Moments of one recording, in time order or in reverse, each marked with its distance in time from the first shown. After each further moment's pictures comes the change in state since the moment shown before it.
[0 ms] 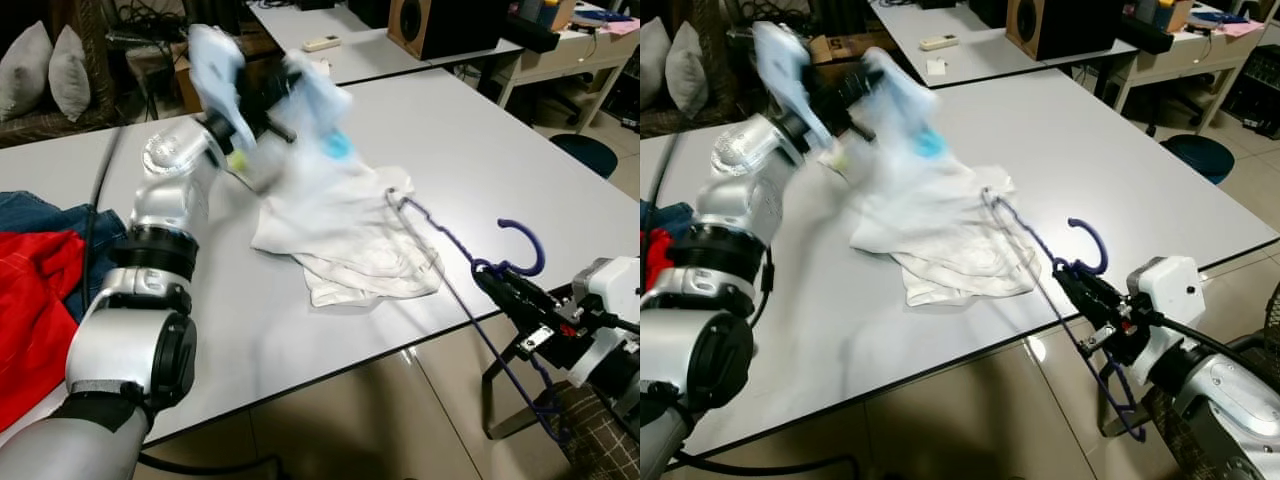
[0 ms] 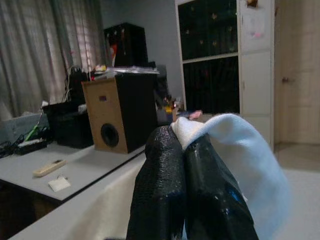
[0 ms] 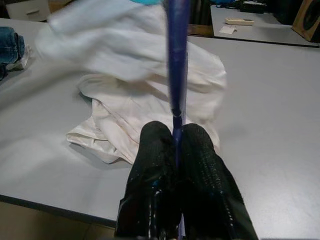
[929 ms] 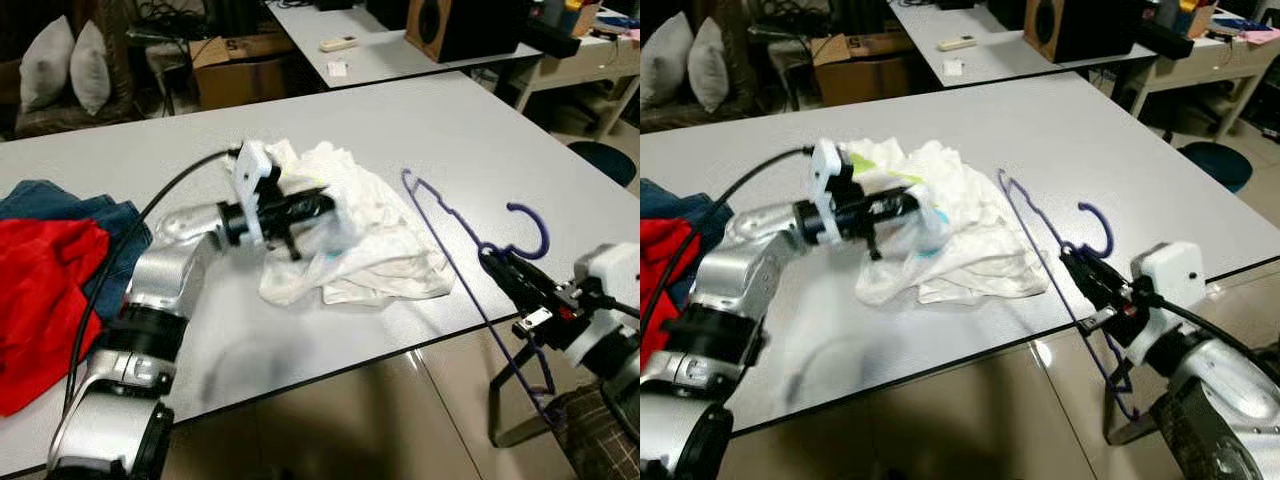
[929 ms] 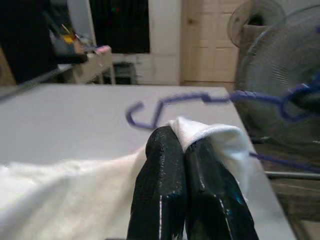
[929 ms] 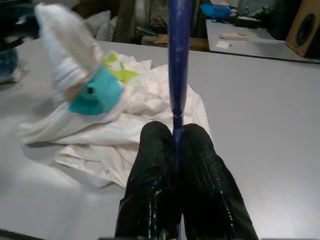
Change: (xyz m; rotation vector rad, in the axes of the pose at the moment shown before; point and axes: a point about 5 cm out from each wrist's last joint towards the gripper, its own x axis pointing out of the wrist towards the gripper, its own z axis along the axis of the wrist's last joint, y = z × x) left arm -0.048 -0.055 -0.053 -0.118 0.251 -0.427; right arm 0.011 -0.008 0.002 -0.002 -0.043 -0.042
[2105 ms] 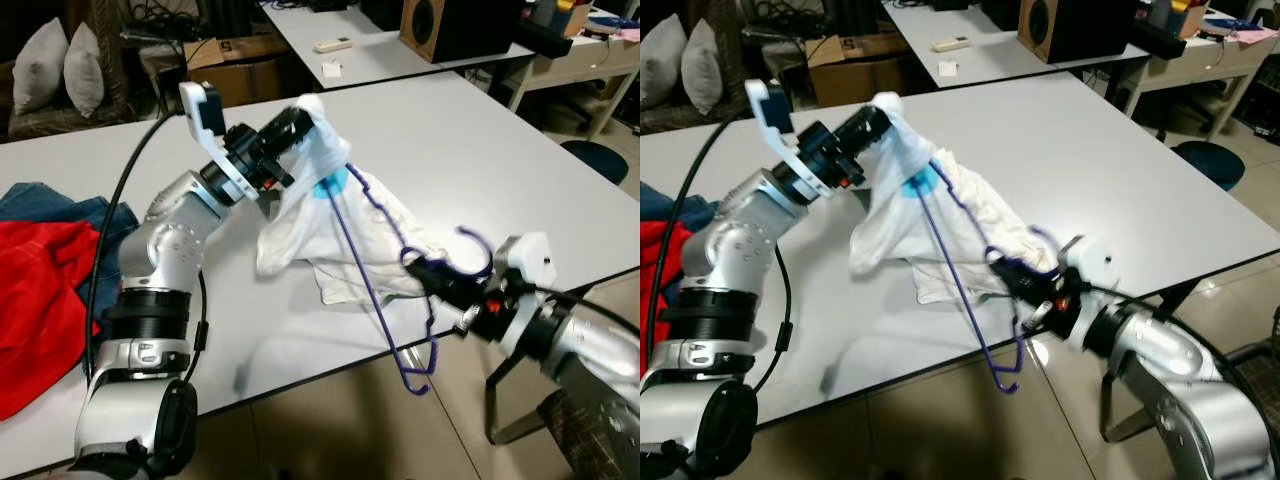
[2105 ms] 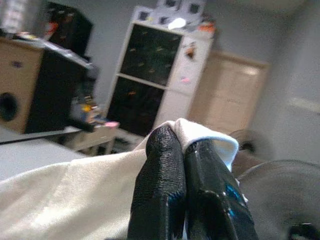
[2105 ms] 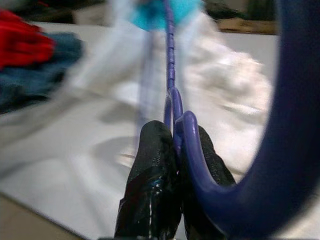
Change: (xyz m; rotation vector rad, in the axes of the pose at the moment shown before) left arm -0.007 0.013 0.043 -0.357 -0.438 0.107; right arm 0.046 0.020 -0.008 0.062 0.058 0.226
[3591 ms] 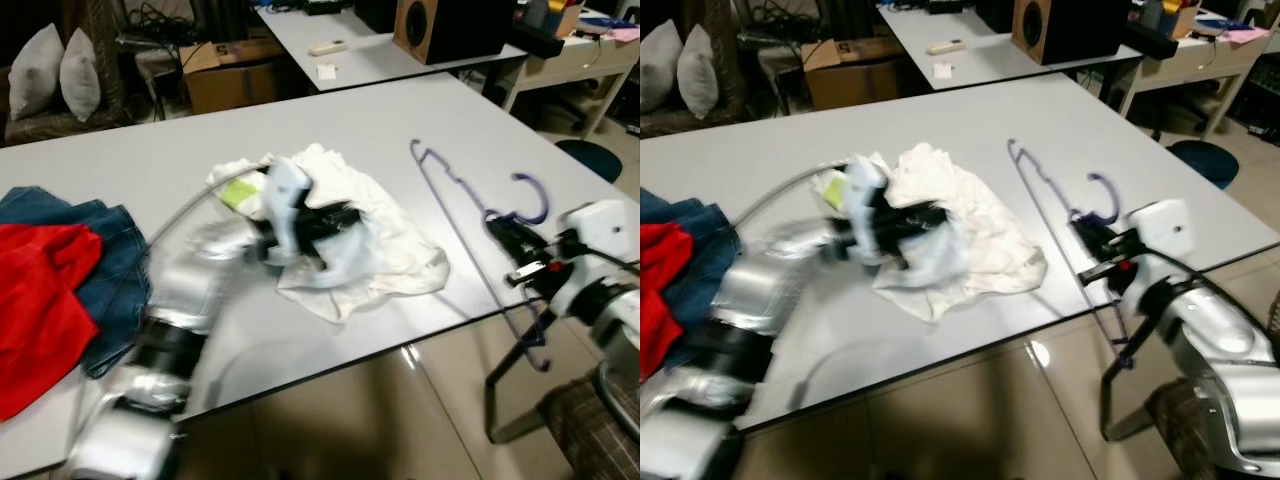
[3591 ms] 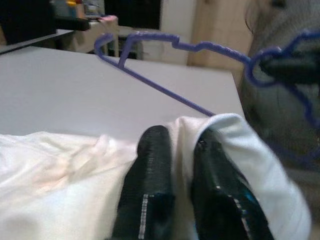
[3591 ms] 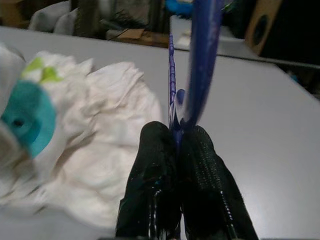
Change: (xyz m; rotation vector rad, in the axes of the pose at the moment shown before) left arm 0.016 -0.022 -0.095 0.207 0.496 0.008; right arm -0.030 -0.055 0.019 -0.110 -0.045 -0.395
